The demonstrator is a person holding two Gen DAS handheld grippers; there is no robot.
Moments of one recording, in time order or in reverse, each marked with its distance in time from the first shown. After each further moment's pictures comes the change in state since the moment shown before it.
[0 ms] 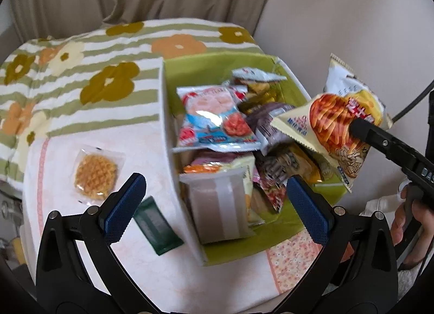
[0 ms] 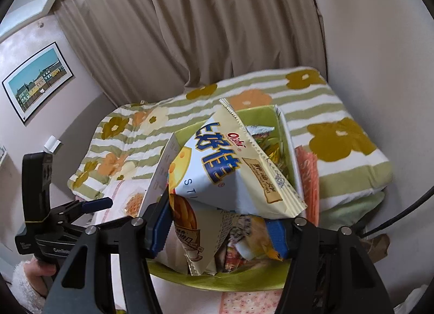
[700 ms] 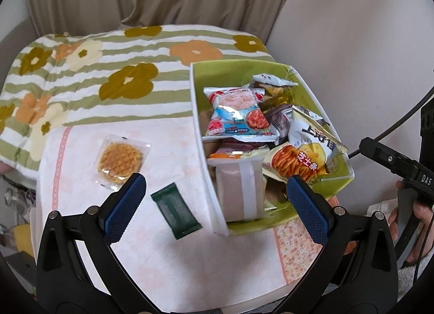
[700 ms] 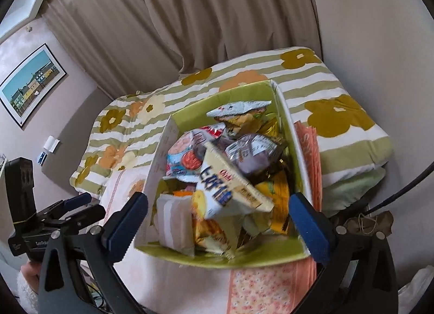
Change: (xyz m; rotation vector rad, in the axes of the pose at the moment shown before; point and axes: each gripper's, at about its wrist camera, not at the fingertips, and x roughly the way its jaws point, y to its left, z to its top) left arm -0.045 0.026 -0.028 -0.053 -0.039 0.038; right arm -0.009 0.007 -0.018 0.052 0.075 0.011
